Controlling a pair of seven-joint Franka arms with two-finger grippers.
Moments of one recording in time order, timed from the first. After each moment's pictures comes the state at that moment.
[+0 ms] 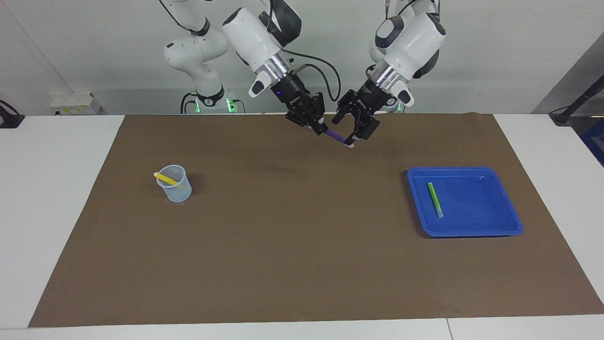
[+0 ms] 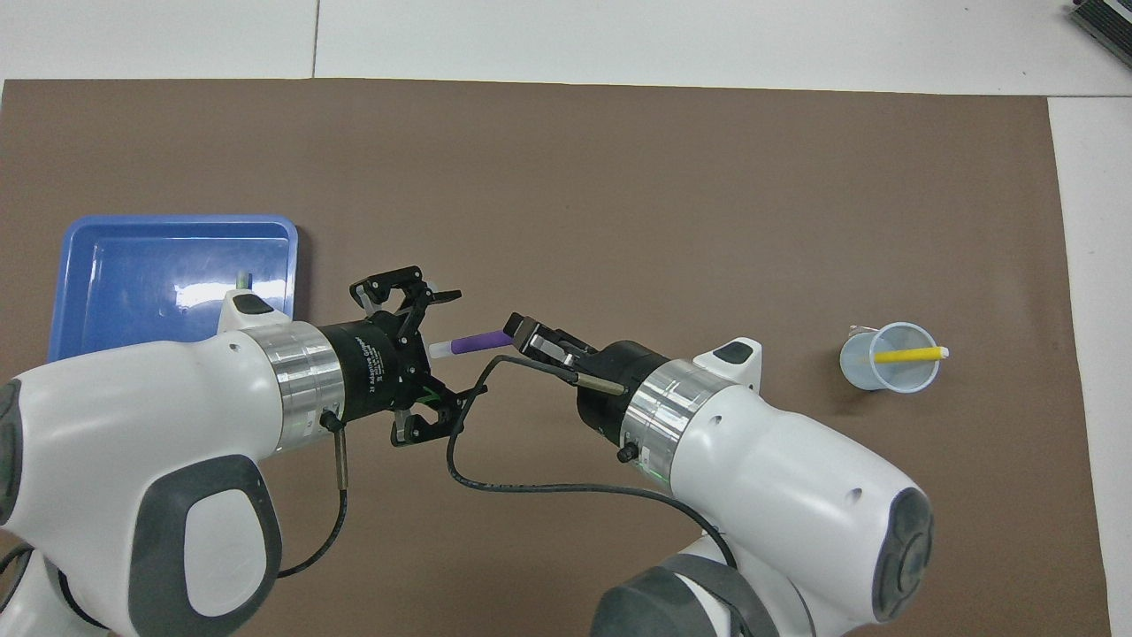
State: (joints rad) left arm -0.13 -0.25 -0.35 -2.18 -0.76 2.36 -1.80; right arm 0.58 -0.10 0.10 -2.14 0.65 2.81 0.64
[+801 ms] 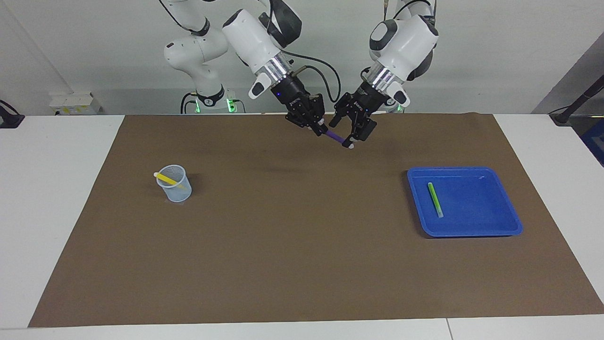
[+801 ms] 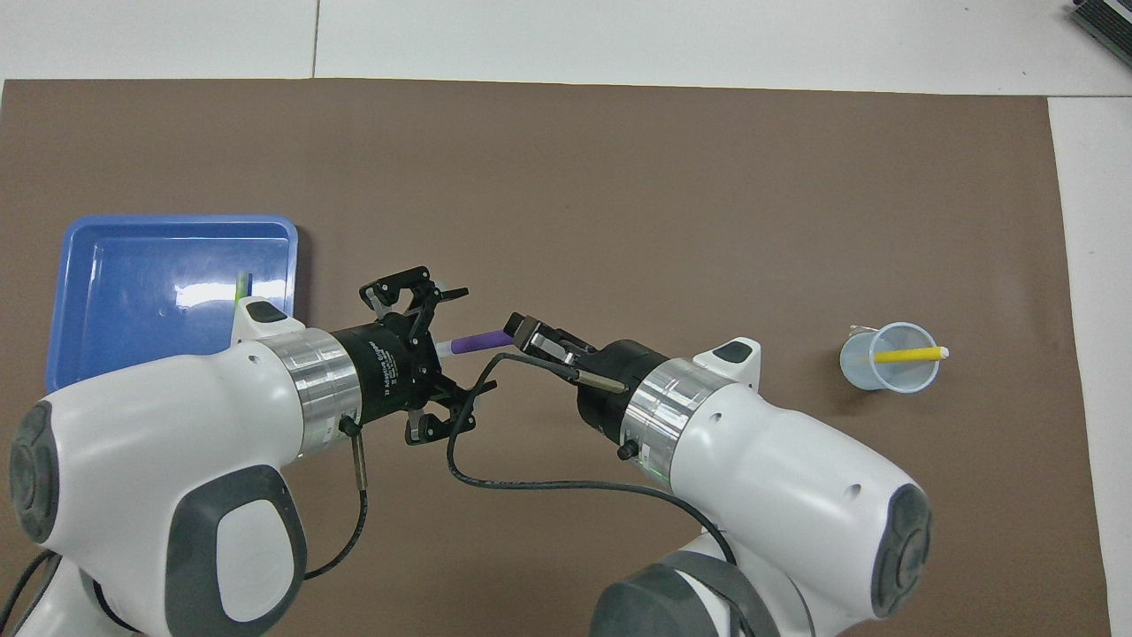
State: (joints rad) left arm -0.16 -0.24 -0.35 -2.21 -0.76 2.45 -1.80; right arm 0.58 -0.10 0.10 -2.14 0.66 2.81 0.64
